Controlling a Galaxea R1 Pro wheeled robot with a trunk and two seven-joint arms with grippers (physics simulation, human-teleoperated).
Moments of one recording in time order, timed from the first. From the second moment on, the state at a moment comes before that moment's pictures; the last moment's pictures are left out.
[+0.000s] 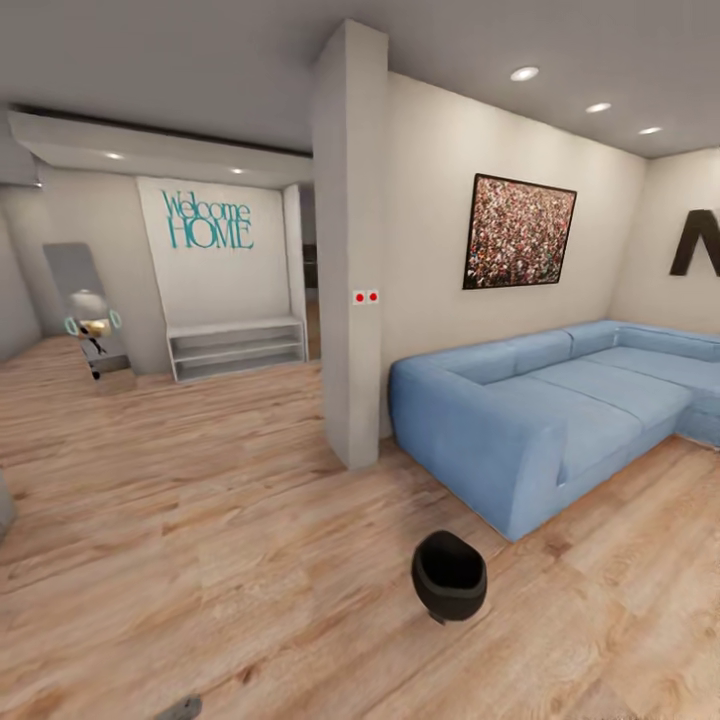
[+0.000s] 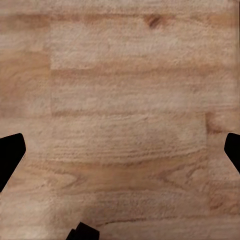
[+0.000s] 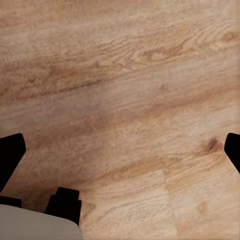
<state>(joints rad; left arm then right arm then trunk) -0.47 0.08 -0.41 0.04 0.86 -0.03 0.08 -0.45 -0.06 0.63 0.05 -0.33 0.05 0.08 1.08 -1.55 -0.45</state>
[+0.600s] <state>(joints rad) -0.47 0.08 -0.41 0.04 0.86 -0.01 0.08 -0.45 -0.06 0.63 0.05 -0.33 0.05 0.08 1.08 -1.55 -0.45</state>
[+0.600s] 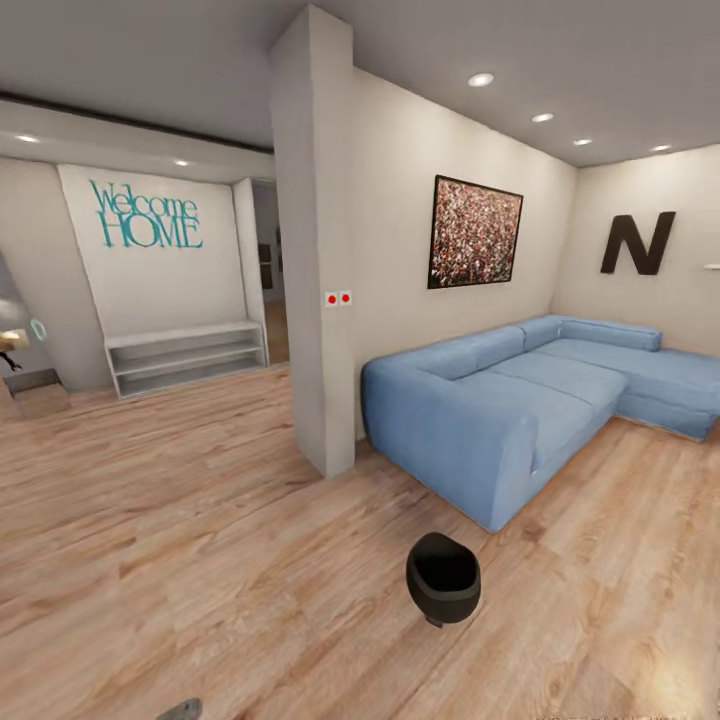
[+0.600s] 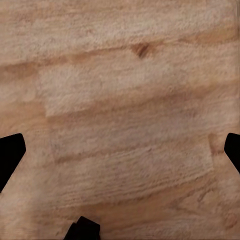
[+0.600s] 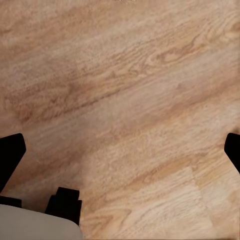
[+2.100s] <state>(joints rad) -0.48 0.08 -0.41 0.04 0.86 -0.01 0.08 -0.45 -0.06 0.63 0.05 -0.33 0.05 0.08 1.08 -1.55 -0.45</state>
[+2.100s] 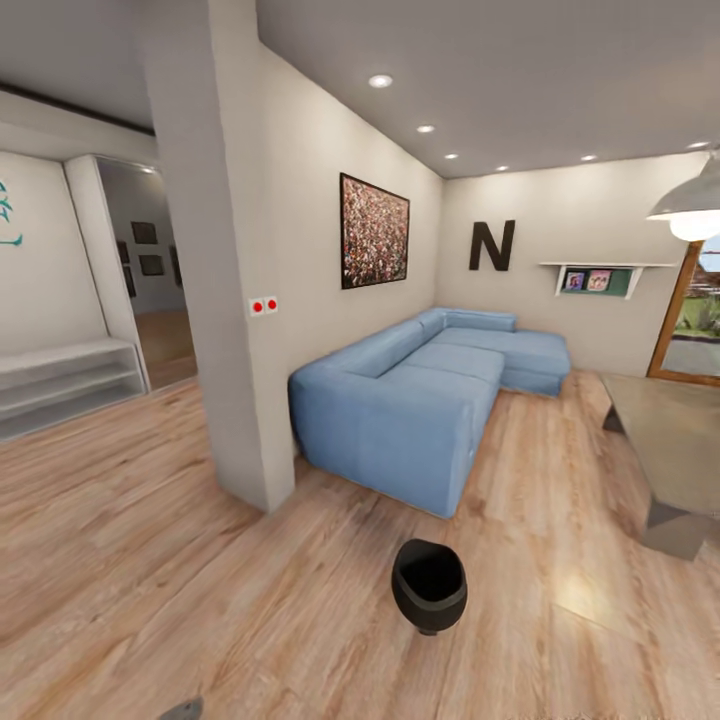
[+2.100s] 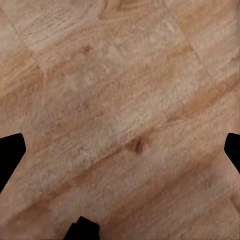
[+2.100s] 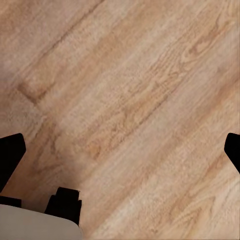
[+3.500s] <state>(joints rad) -0.47 0.08 -0.41 0.04 0.86 -0.01 0.08 -0.45 -0.06 0.63 0.05 -0.33 0.05 0.07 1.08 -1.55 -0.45</state>
